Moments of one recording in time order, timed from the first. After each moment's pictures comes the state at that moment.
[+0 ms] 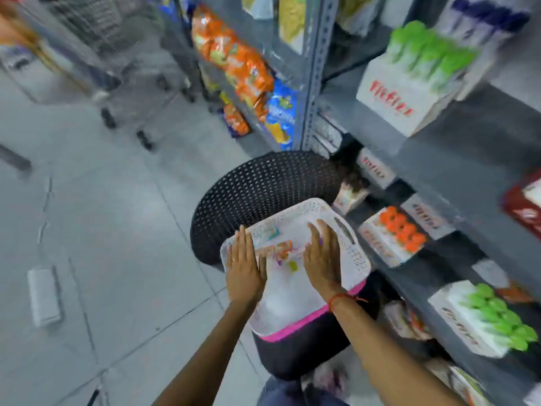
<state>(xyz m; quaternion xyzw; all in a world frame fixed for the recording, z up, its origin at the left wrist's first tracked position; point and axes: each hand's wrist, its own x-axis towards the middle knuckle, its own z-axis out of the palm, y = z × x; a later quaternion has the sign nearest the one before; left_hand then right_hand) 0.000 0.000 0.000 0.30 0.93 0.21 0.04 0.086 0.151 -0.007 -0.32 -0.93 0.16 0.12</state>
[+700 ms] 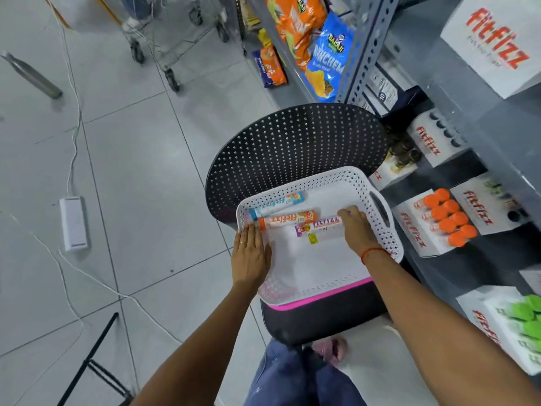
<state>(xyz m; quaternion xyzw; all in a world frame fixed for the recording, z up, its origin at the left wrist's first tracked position) 0.013 -0.033 -0.075 0.25 0.96 0.03 0.12 0.077 0.220 -0.067 -0.24 -0.95 0.16 -0.13</state>
